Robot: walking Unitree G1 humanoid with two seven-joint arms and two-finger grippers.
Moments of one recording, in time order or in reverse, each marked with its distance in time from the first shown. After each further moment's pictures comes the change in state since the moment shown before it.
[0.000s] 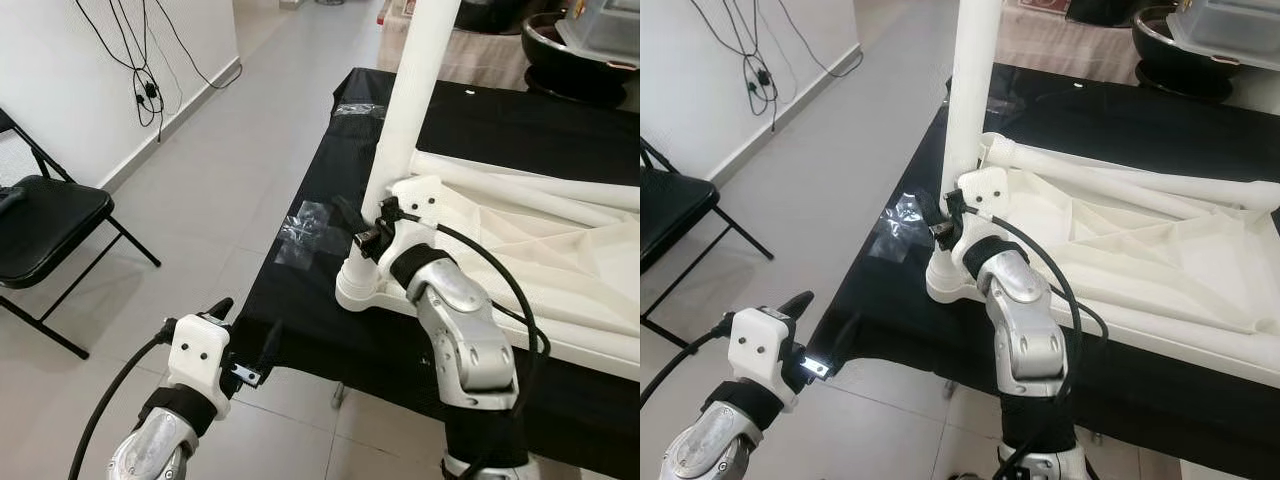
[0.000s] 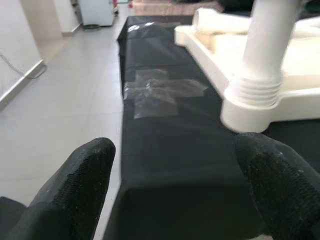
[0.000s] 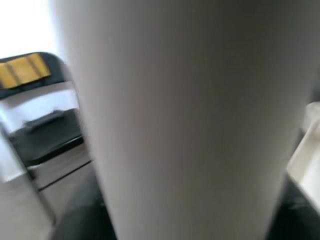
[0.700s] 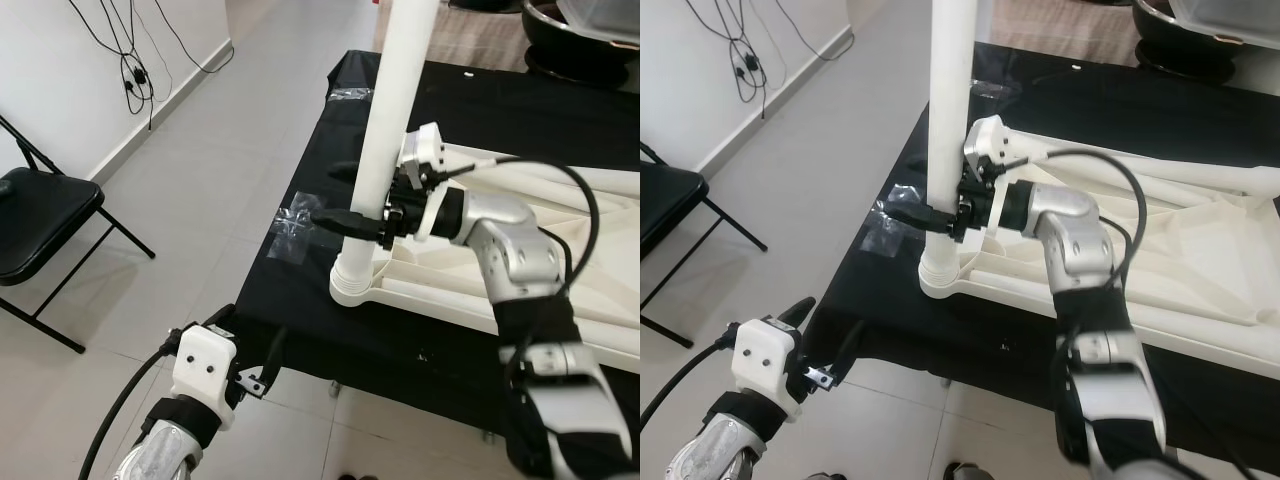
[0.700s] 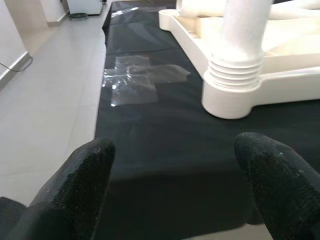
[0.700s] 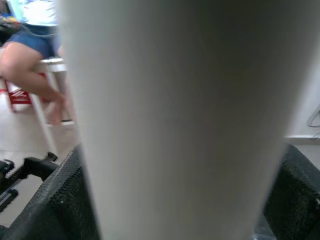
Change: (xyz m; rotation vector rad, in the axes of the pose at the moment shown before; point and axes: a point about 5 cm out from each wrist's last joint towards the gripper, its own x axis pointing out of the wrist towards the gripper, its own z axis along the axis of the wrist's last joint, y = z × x) left arm -0.011 -0.013 -0.001 0.012 0.009 -0.011; right arm 0.032 -0.040 0.053 -0.143 -0.010 0.812
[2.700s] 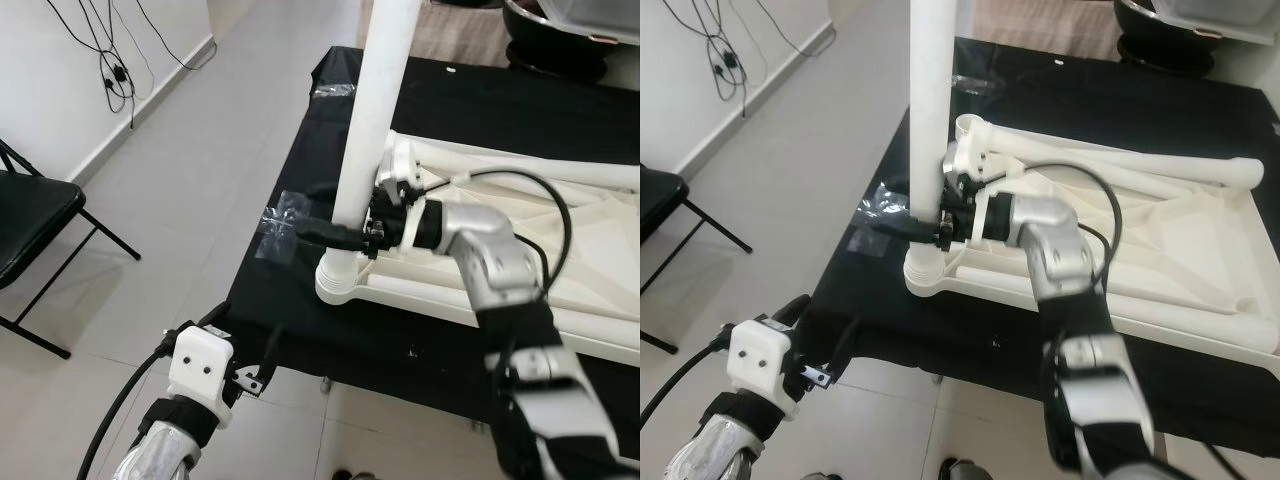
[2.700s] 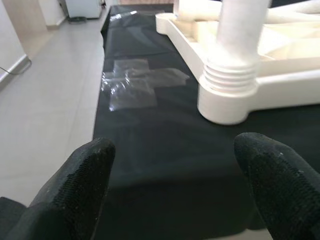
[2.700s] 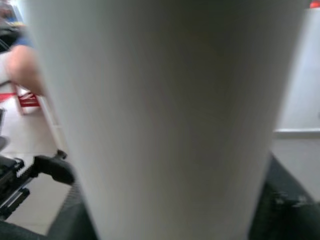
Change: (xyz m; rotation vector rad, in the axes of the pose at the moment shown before) left arm -0.005 0.004 0.004 0.015 -0.025 0.029; right arm 0.015 0.002 -0.001 0.022 -0.017 0.089
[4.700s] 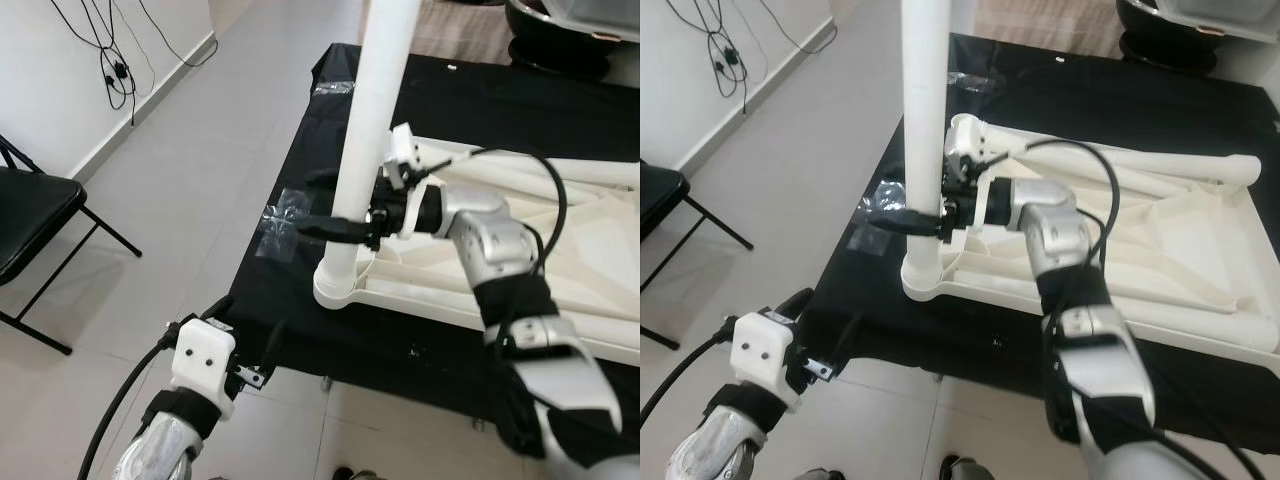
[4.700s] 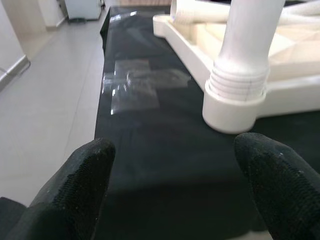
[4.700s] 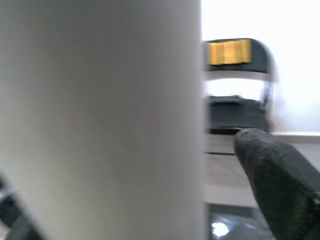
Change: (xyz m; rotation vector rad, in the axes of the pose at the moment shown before) left arm 0.007 0.003 -0.003 -0.003 -0.001 0.000; right arm 0.000 -0.001 -0.001 0.022 0.009 0.092
